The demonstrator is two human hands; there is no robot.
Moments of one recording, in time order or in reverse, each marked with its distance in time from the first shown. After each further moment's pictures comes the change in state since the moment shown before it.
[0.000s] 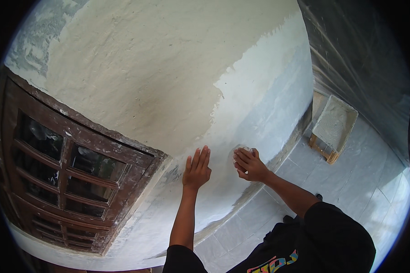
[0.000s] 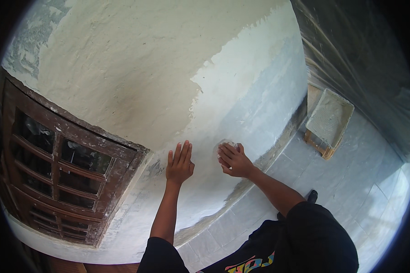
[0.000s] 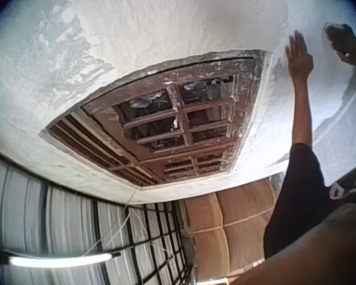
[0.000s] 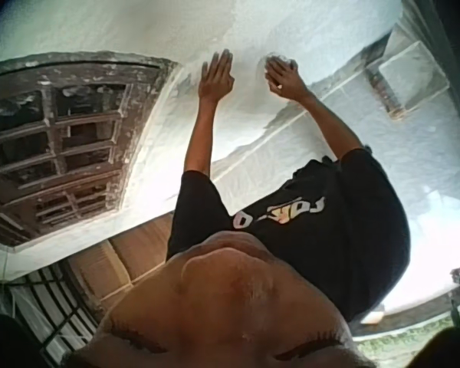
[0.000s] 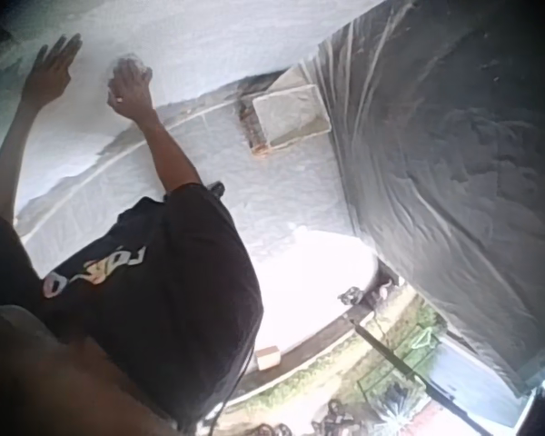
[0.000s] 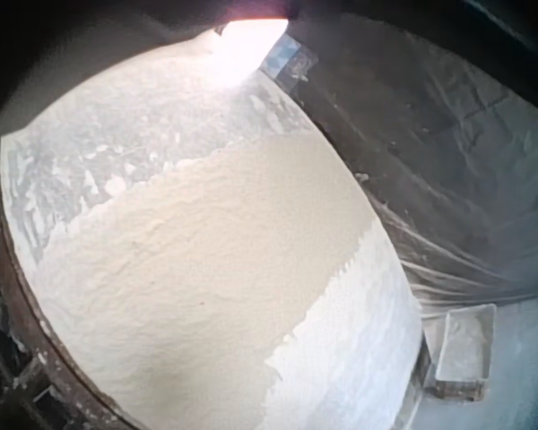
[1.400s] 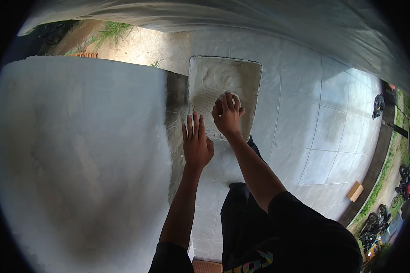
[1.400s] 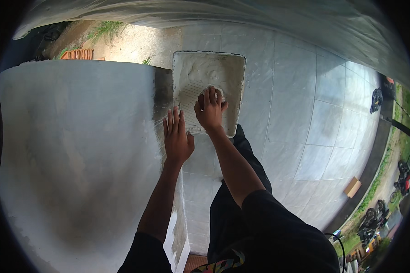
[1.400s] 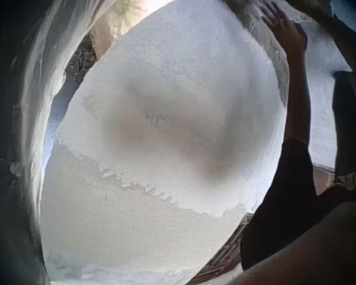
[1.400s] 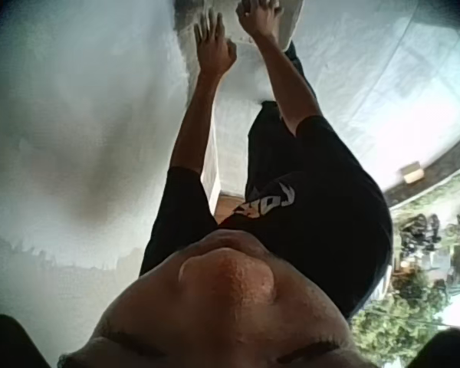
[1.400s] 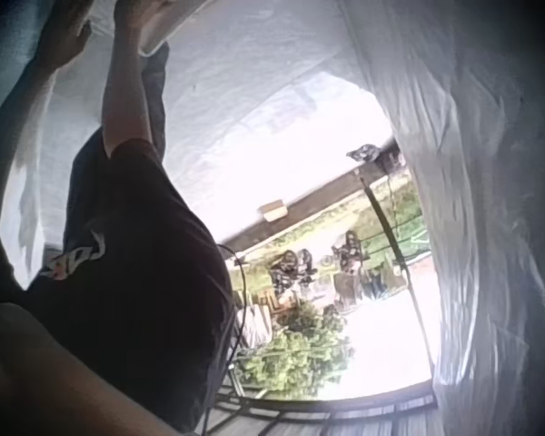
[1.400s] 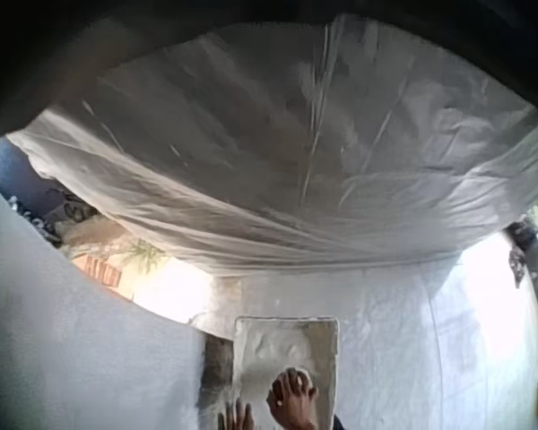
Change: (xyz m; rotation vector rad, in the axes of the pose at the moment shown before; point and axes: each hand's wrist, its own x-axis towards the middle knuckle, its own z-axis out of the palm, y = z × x) left_hand 0.423 0.569 0.042 -1.316 -0.391 0.387; right_hand -0.294 0.475 -0.180 -0.638 0.155 1.443
